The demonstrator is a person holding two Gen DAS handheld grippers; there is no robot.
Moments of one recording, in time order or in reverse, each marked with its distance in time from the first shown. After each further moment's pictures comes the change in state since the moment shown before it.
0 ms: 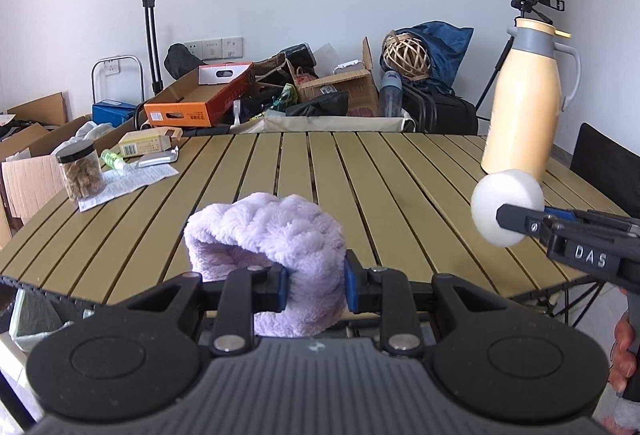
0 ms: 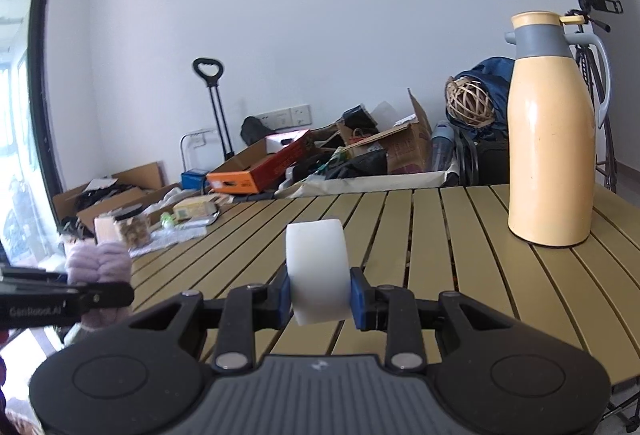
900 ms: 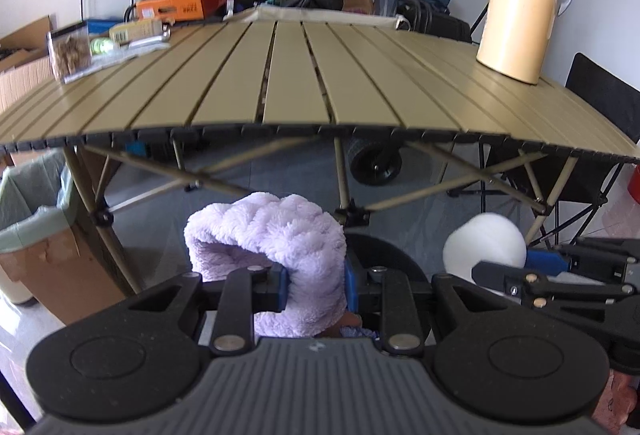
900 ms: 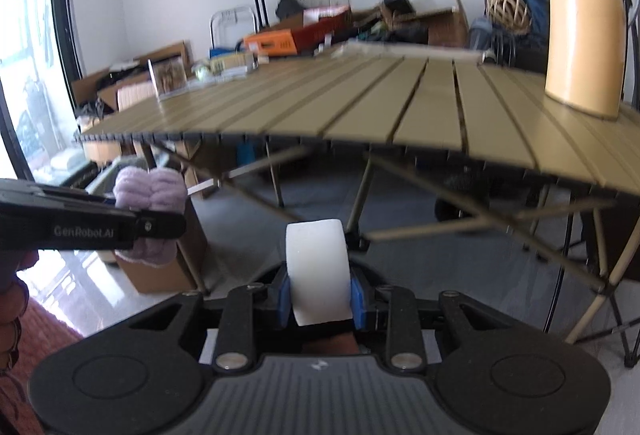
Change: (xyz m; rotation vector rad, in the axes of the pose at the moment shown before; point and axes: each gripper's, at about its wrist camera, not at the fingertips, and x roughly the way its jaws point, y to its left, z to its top) left arm 0.018 0.019 -0.121 -0.035 0.218 -0.054; right arm -0.017 0.048 -0.133 -0.074 0.347 0.026
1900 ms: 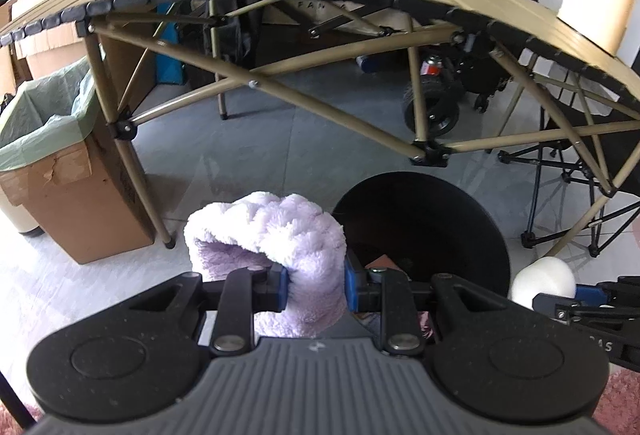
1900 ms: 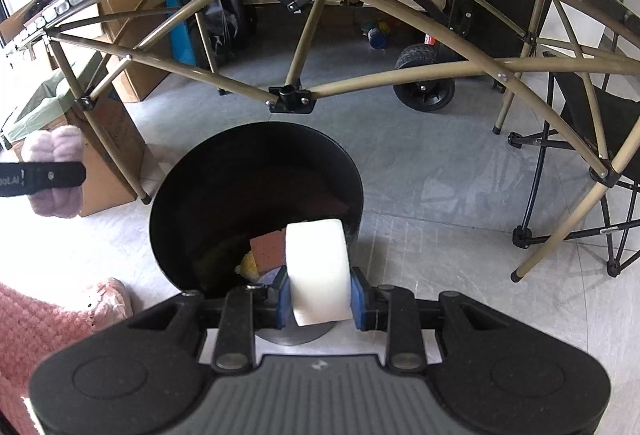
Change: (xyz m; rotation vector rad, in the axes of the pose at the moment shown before) left arm 0.067 0.049 -0.037 -0.121 0.161 0.097; right arm 0.082 -0.015 -0.039 0.077 0.318 -0.138
